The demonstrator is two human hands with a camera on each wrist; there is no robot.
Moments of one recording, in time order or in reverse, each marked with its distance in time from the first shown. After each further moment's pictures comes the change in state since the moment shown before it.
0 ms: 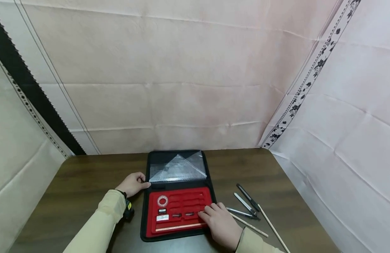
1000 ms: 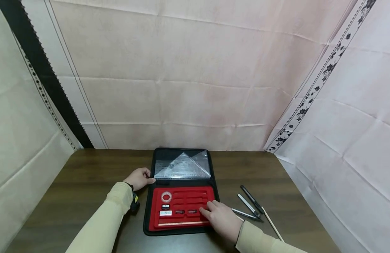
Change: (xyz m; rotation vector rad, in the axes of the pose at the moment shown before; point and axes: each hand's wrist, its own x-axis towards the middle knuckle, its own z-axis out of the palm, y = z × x) left_hand 0.000 -0.001 -0.001 -0.019 0.021 -0.001; right_hand 0.016 0.007 -0.005 -0.051 -0.021 -0.143
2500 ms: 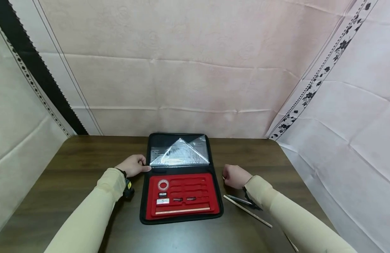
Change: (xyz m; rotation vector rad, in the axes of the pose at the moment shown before) left_hand 0.004 0.009 -0.009 0.074 -0.089 0.008; right_hand 0.012 0.125 0.005 0.433 -0.129 0.489
